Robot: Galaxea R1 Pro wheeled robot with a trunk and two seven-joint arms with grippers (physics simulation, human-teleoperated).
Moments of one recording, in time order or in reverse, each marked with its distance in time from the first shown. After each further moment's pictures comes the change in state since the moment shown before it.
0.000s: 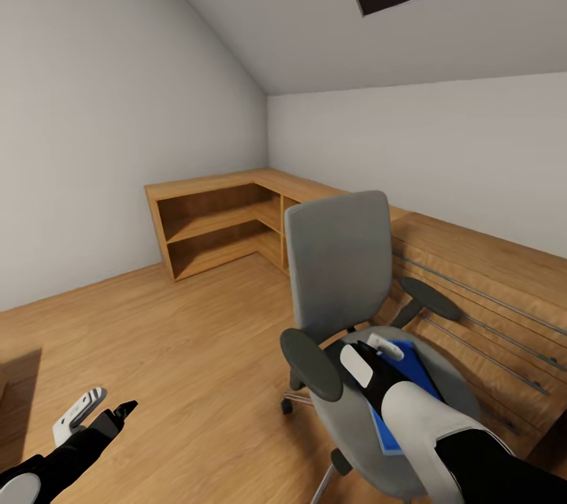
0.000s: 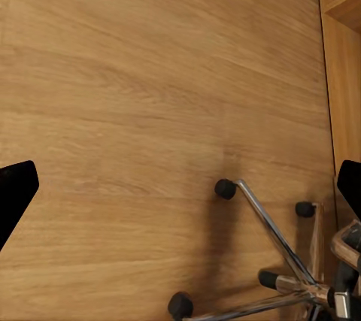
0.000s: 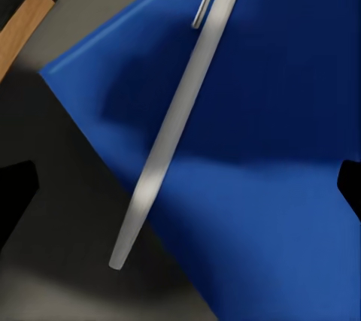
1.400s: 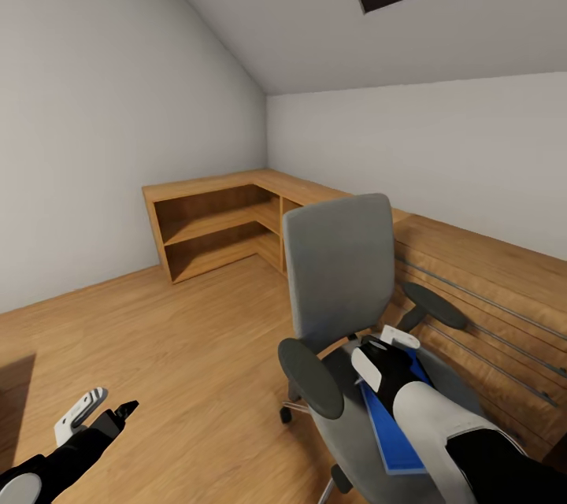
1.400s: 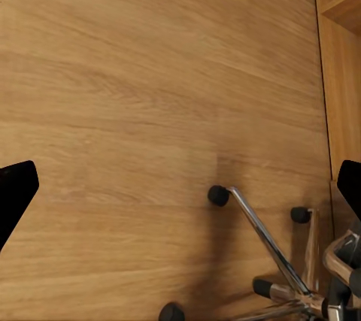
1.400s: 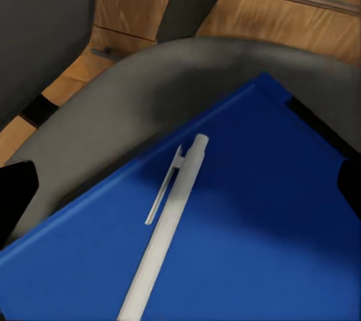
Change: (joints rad) left arm 0.000 0.001 -0.005 0.000 0.001 -0.001 0.000; right arm 0.000 -0.048 0.000 0.008 0.177 -0.113 -0.004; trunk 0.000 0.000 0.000
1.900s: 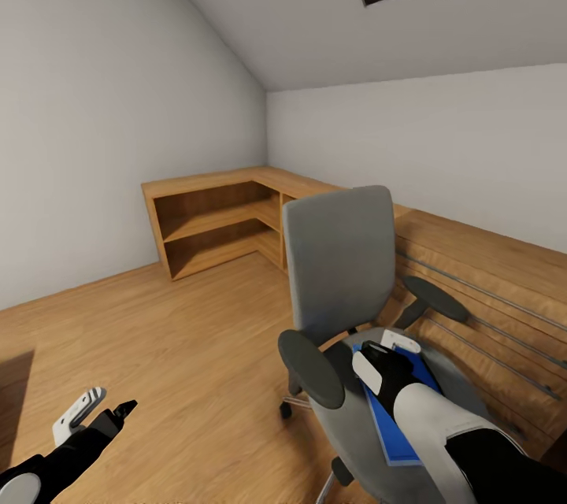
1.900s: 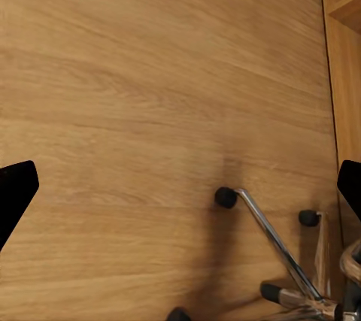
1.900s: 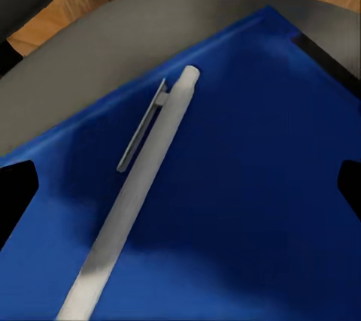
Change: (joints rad) left arm 0.000 0.000 0.004 0.000 -0.001 -0.006 0.002; right arm 0.000 0.000 0.001 0.032 -0.003 0.018 0.006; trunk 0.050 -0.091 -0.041
